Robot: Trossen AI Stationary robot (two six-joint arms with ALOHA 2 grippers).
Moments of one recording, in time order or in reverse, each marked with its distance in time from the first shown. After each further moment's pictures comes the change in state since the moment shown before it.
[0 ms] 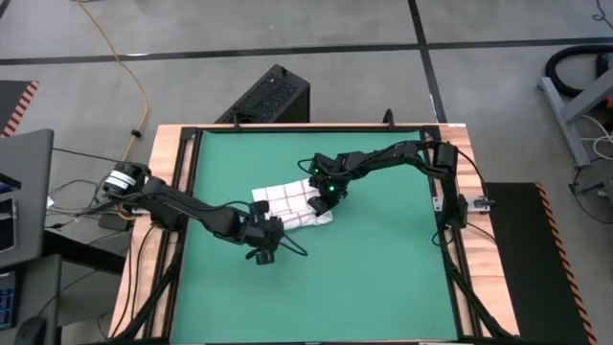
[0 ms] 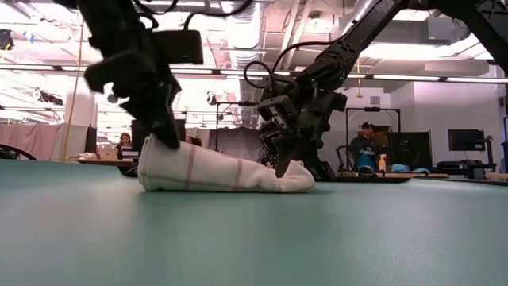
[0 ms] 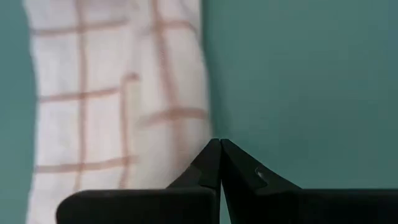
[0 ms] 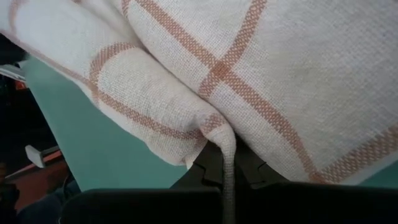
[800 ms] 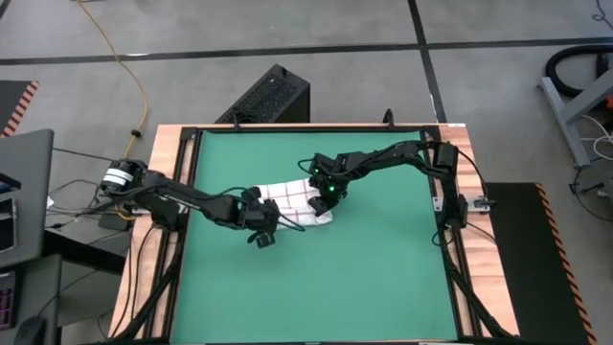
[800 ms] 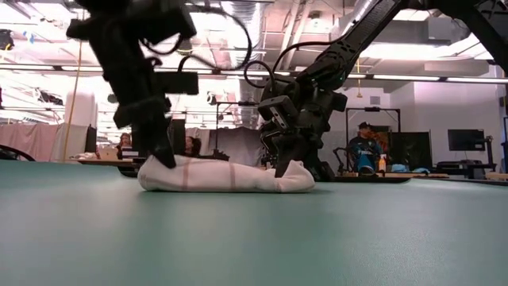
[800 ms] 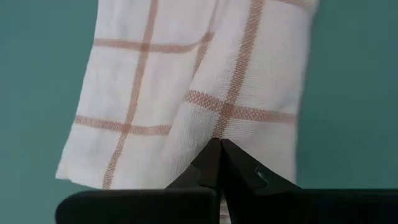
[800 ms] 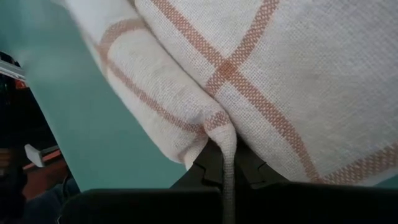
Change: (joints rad) left arm 0.145 -0.028 -0.117 0.028 -0.037 -0.056; right arm 0.001 0.000 0.000 0.011 -0.001 -0.003
